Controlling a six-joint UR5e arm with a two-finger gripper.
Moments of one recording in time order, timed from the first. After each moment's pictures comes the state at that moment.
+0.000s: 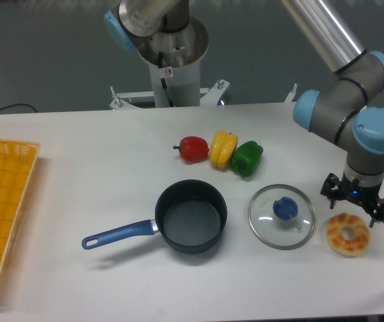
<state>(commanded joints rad) 2.83 -2.28 -1.33 -0.88 1.54 1.29</state>
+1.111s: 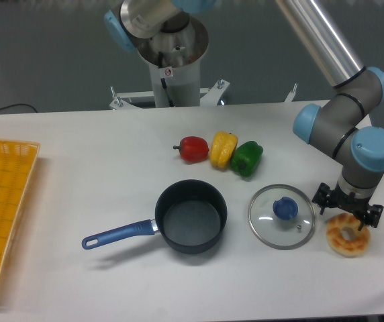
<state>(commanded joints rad) 2.83 -2.27 -1.40 -0.95 1.55 1.40</state>
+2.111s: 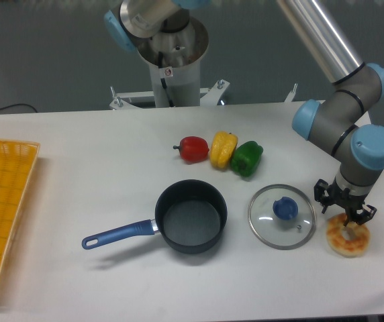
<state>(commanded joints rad) 2.83 -2.28 -1.38 -0.94 1.54 1.42</state>
